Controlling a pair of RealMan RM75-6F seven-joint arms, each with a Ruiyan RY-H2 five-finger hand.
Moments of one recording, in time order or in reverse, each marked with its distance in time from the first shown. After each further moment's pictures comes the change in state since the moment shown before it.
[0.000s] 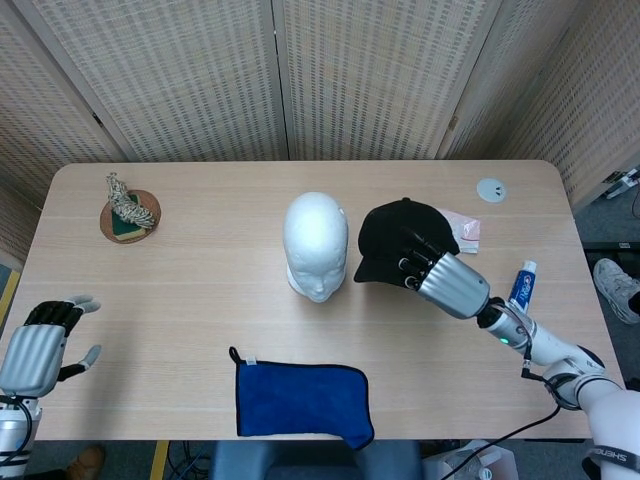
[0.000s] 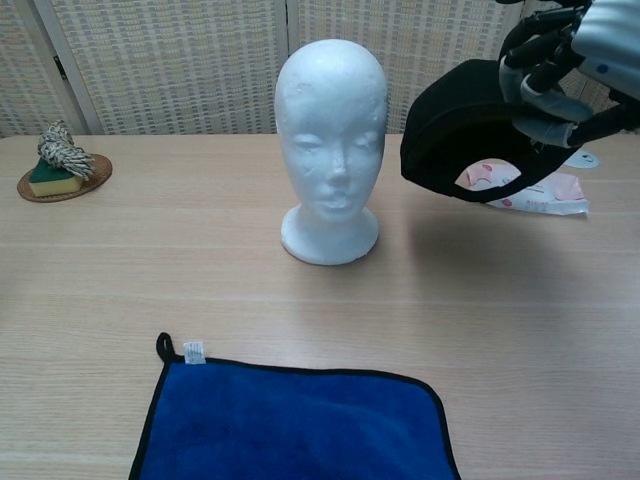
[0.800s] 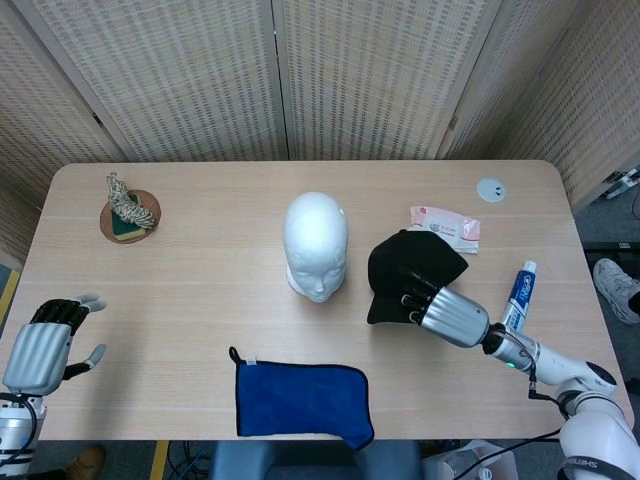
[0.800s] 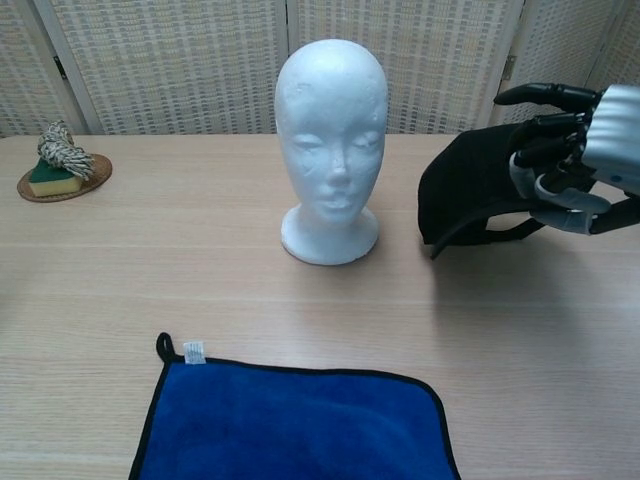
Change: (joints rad) left arm -0.013 0.002 -0.001 -0.025 0.004 -0.015 0.026; right arm -0.092 -0.154 -0.111 0.337 -0.043 0.084 0.106
